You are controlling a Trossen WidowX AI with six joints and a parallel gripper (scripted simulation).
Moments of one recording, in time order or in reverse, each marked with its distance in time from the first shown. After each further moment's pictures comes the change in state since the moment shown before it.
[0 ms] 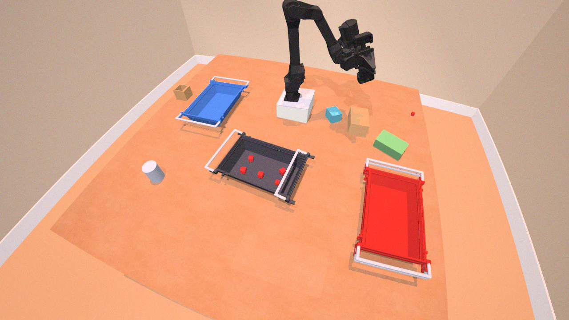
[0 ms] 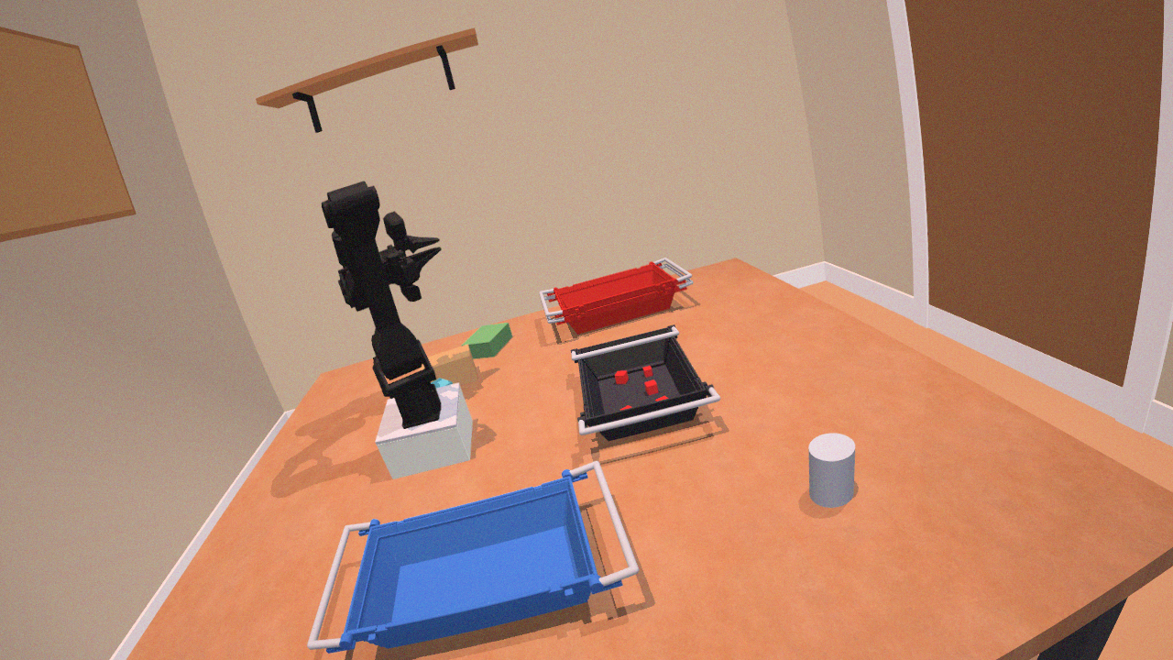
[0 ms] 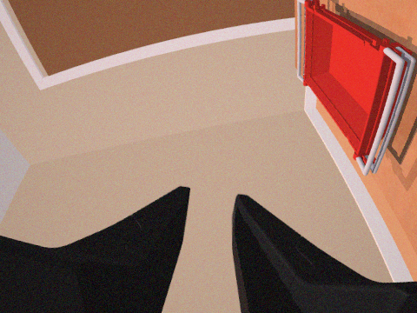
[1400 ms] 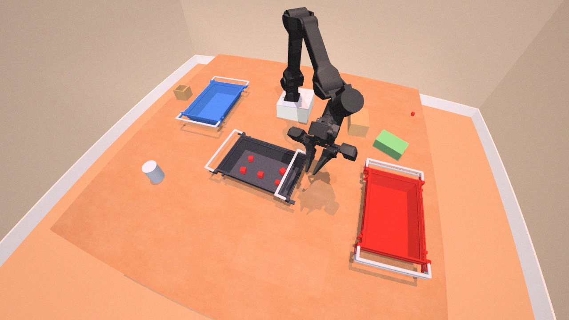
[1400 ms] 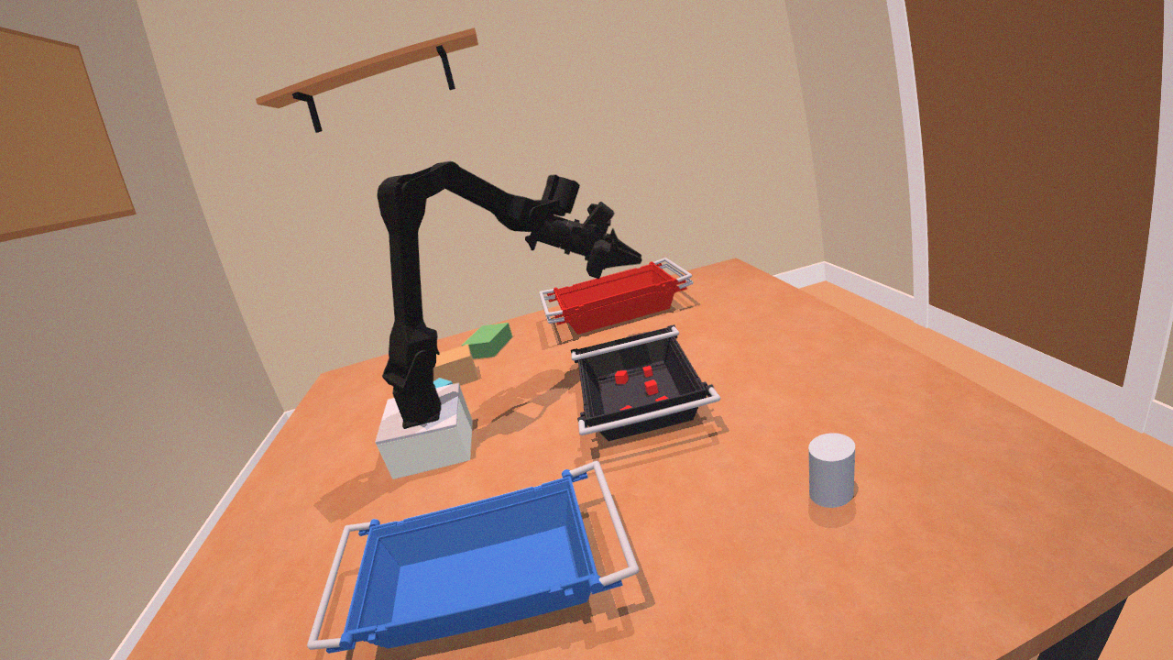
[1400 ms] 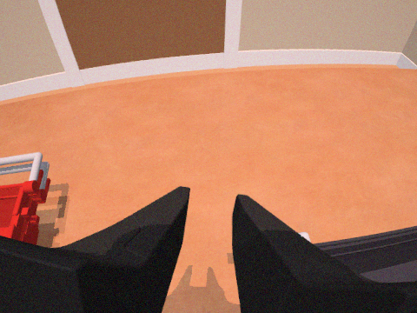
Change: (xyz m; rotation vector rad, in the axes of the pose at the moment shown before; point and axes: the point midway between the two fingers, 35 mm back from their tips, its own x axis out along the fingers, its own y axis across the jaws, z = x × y) arm 0.303 0.005 0.272 -1.511 -0.276 -0.821
